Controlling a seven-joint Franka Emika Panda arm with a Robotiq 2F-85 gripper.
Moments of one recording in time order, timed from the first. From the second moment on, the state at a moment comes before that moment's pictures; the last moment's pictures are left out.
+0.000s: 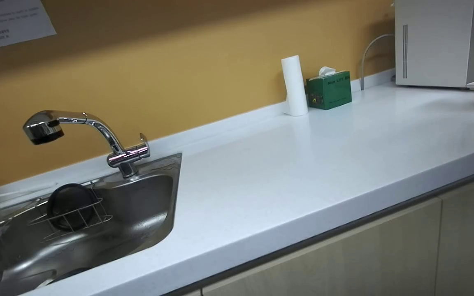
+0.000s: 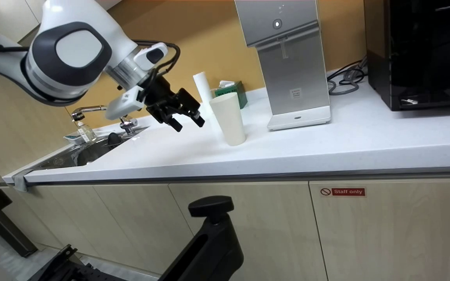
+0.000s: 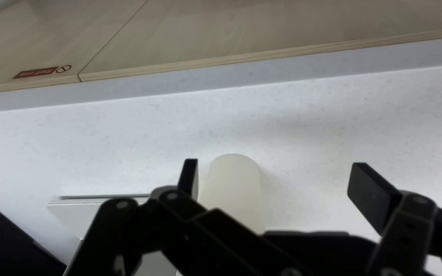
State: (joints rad) arm -0.27 -0.35 -0.08 -2.79 -0.20 2.87 -0.02
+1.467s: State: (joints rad) arm -0.60 -0.06 0.22 -2.71 -0.18 3.33 0.53
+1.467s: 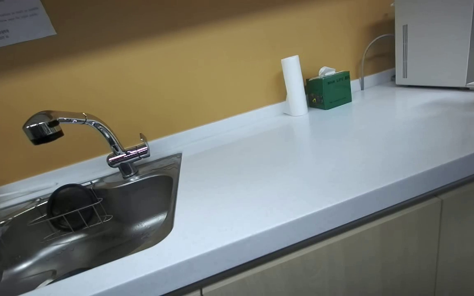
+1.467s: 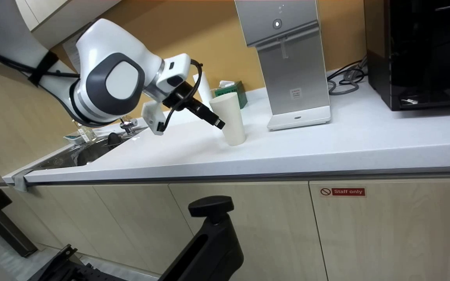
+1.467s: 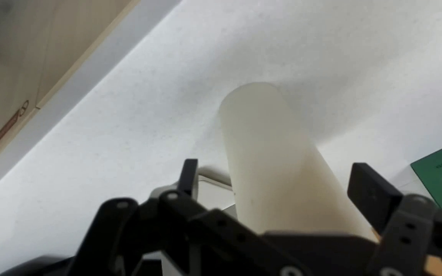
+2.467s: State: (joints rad) arm -0.36 -0.06 -0.03 -2.68 -0.17 3.47 0.13
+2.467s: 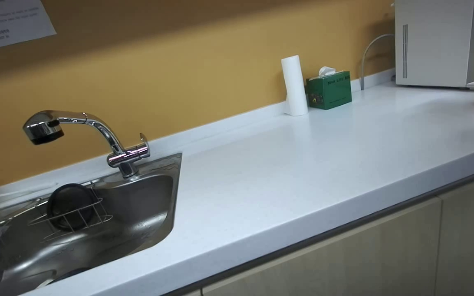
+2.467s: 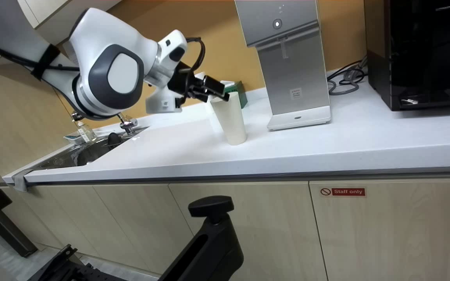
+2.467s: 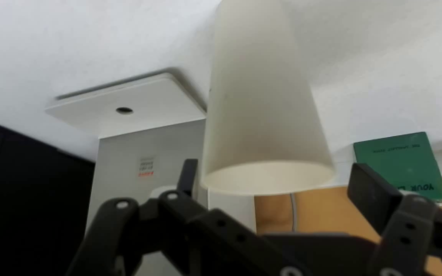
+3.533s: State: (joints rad) arm -0.20 -0.14 -0.19 -2.70 -0.29 3.41 0.03
